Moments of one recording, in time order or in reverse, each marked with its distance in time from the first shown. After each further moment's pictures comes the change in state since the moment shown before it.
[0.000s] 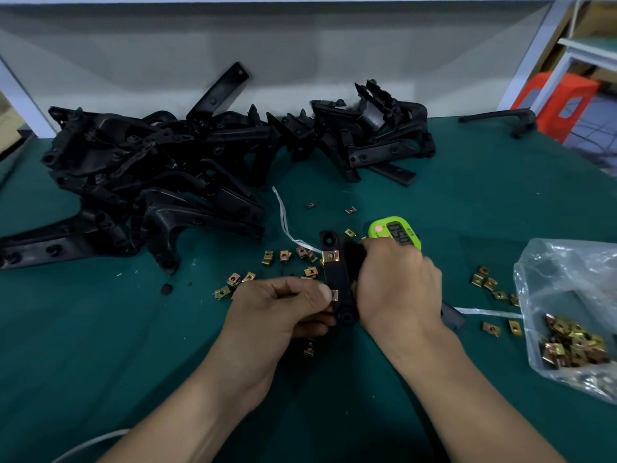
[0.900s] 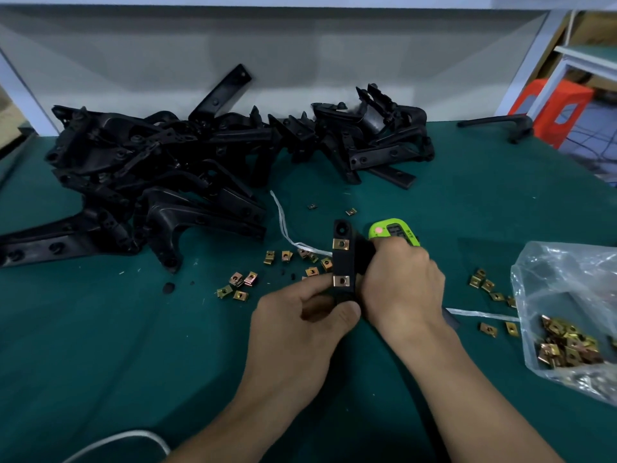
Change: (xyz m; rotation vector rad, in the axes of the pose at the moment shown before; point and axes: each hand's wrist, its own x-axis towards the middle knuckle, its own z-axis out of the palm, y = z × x) left_hand -0.012 -0.018 0.017 0.343 0.029 0.260; right_hand 0.003 0.000 -0.003 0.087 -0.021 0.139
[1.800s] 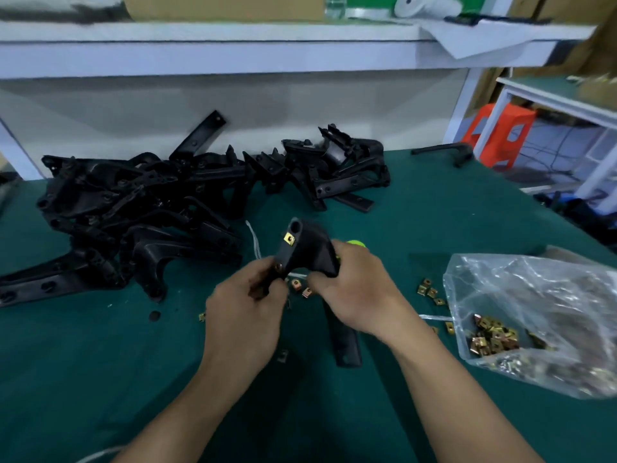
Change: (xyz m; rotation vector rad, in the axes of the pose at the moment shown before) left_hand 0.020 0.025 -0.017 0.283 0.187 0.206; right_hand 0.002 0.006 -0.039 0.577 -0.262 -0.253
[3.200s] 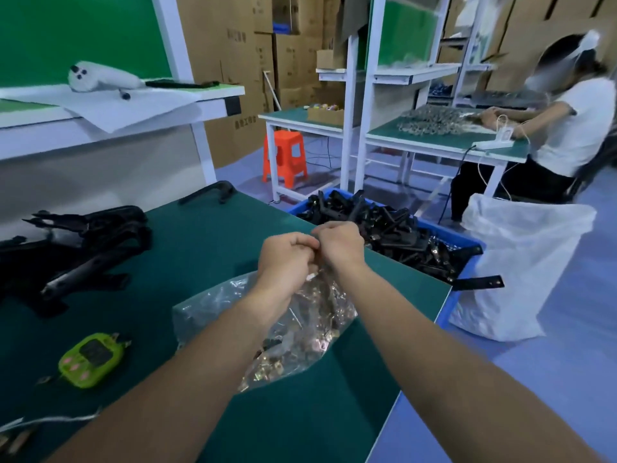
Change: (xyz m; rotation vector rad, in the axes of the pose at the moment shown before) left_hand -0.013 0.183 0.345 -0.344 -0.736 -0.112; right_hand -0.063 0.188 -0.277 0.319 0.920 0.671
